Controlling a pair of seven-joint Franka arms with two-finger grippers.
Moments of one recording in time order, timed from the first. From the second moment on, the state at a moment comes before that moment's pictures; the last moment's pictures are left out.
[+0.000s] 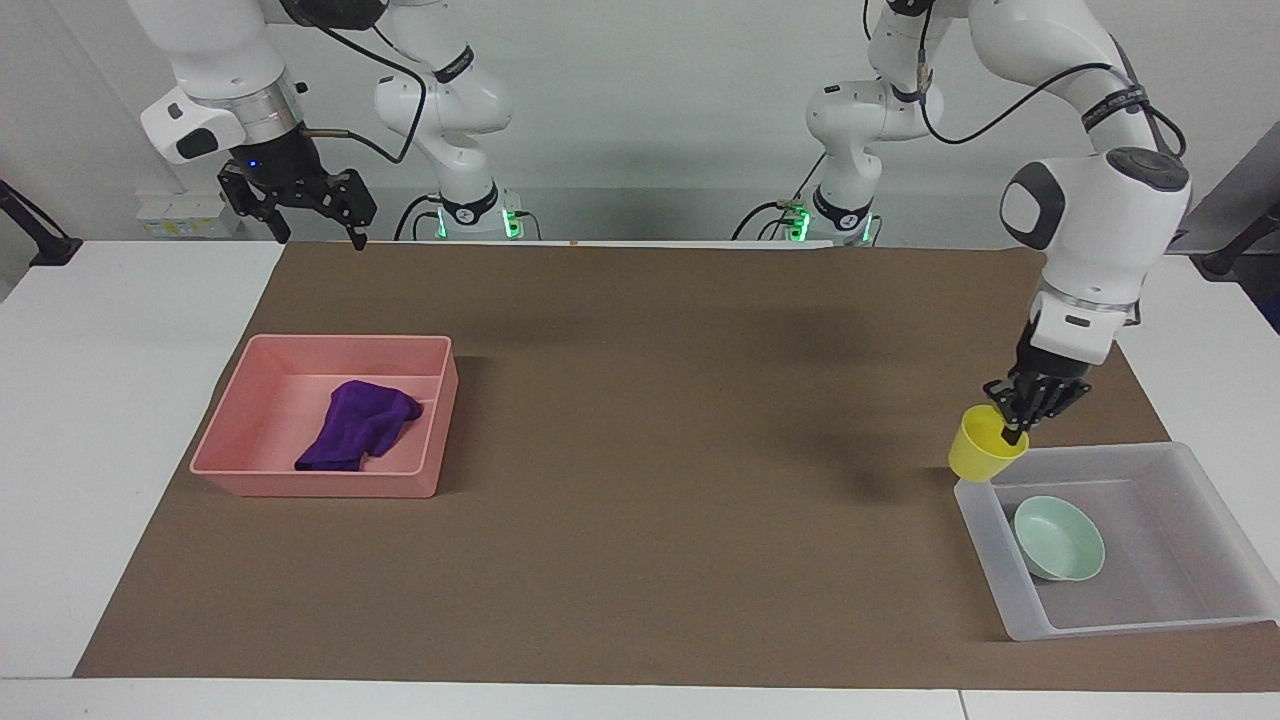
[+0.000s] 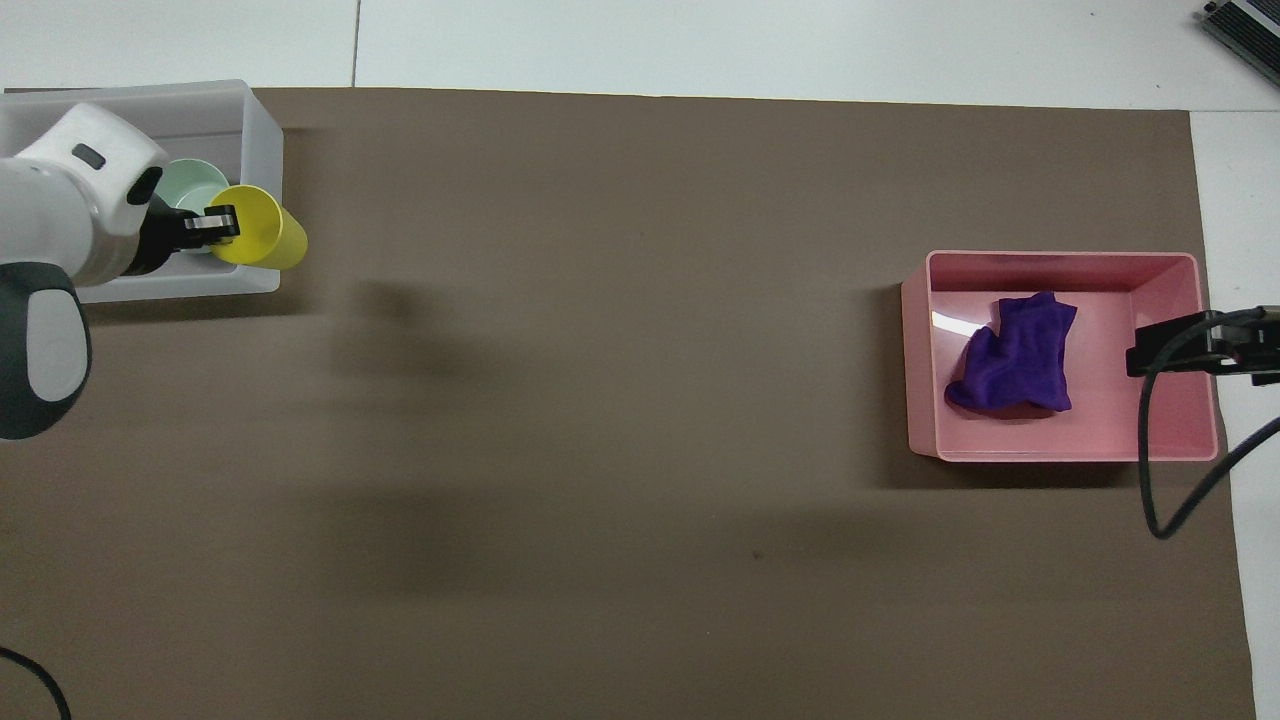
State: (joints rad) left arm 0.05 0.21 -0.04 -1.74 -0.01 2.26 -0.10; right arm 0.01 -0.08 -0.03 -1.60 -0.03 1.50 0.07
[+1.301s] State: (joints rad) left arm 0.19 0.50 -0.05 -1.59 -0.04 2.36 0.08; right arm 0.01 -0.09 -0.03 -1.62 -0.03 1.50 0.07
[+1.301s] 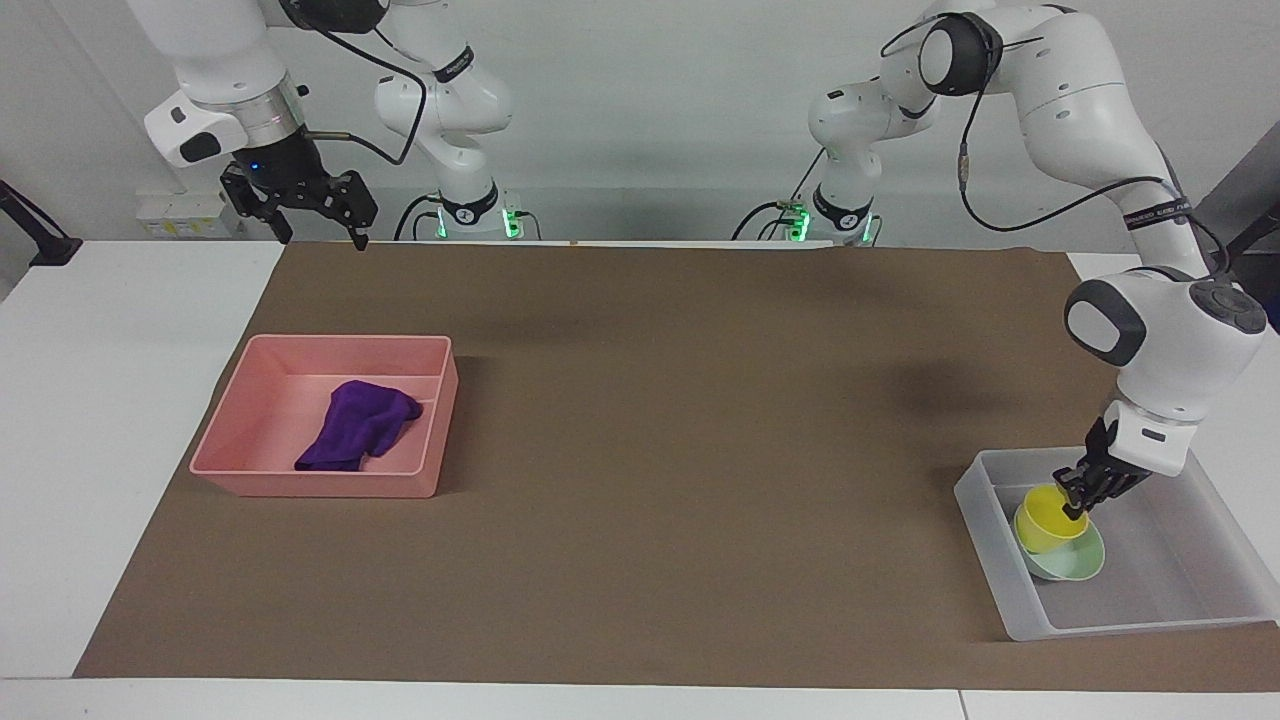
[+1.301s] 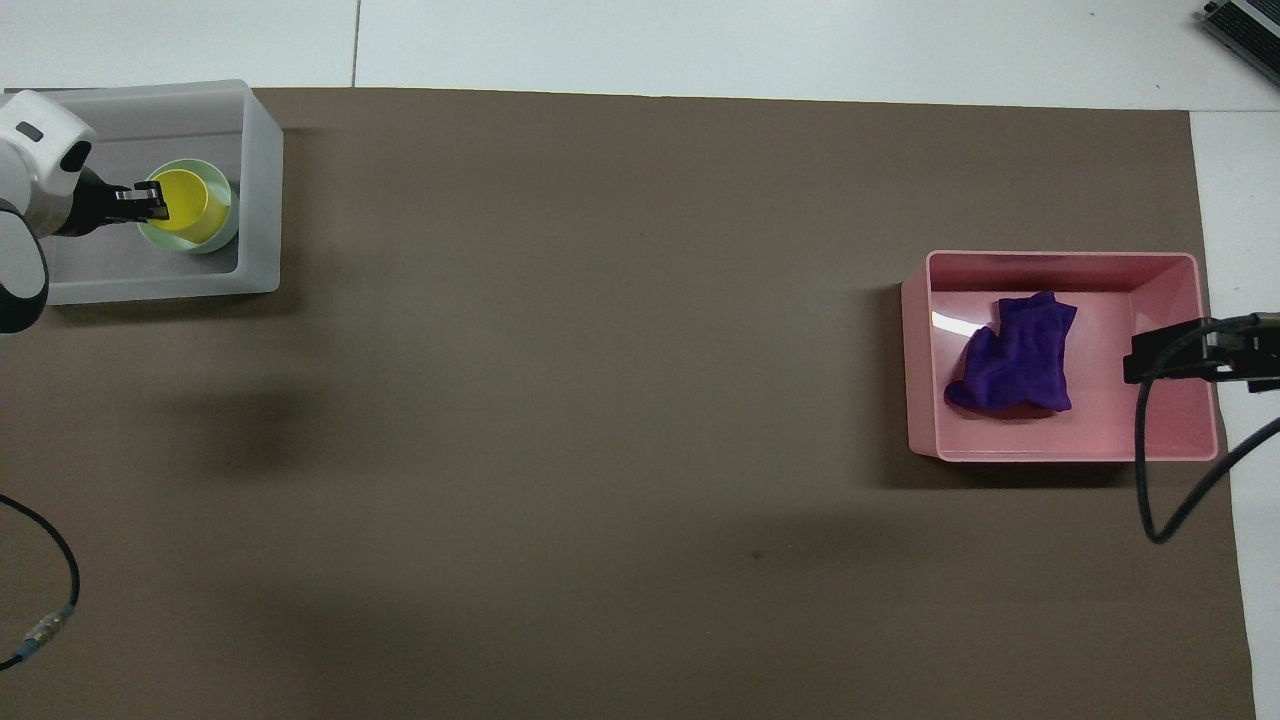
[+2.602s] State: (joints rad) left arm 0.07 0.04 -0.07 -1.59 -0.04 1.78 0.23; right arm 0.01 -0.09 -0.03 -1.62 -0.03 1.54 0.07
